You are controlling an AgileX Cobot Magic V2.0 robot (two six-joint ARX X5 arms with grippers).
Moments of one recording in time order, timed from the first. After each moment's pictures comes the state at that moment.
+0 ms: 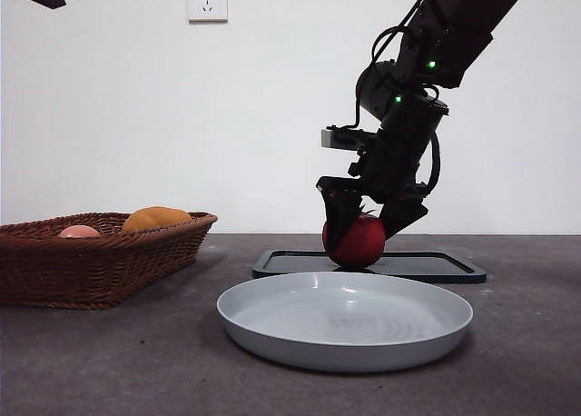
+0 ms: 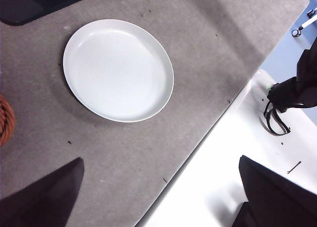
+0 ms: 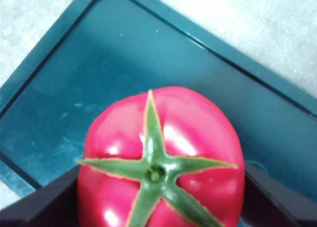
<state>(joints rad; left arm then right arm) -0.43 1.02 1.19 -1.08 0.57 0.10 0.36 2.14 1.65 -0.48 -0.16 -0.10</state>
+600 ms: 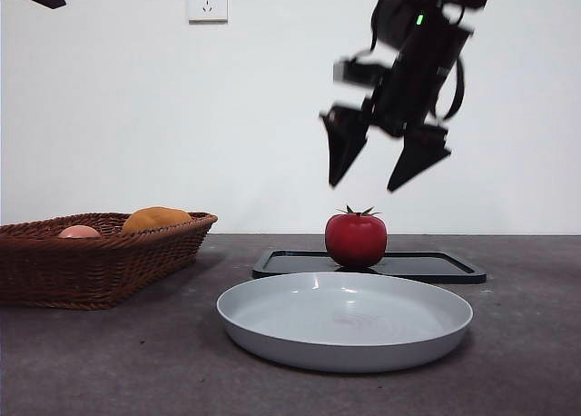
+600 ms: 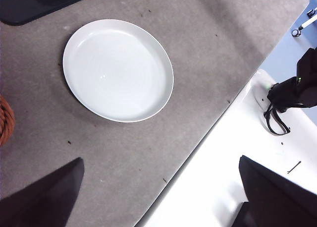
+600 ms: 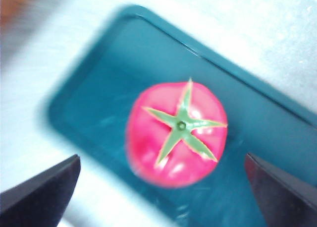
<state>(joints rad) -0.43 1.02 1.19 -1.08 0.57 0.10 0.36 1.94 1.65 -0.66 -0.19 -0.10</state>
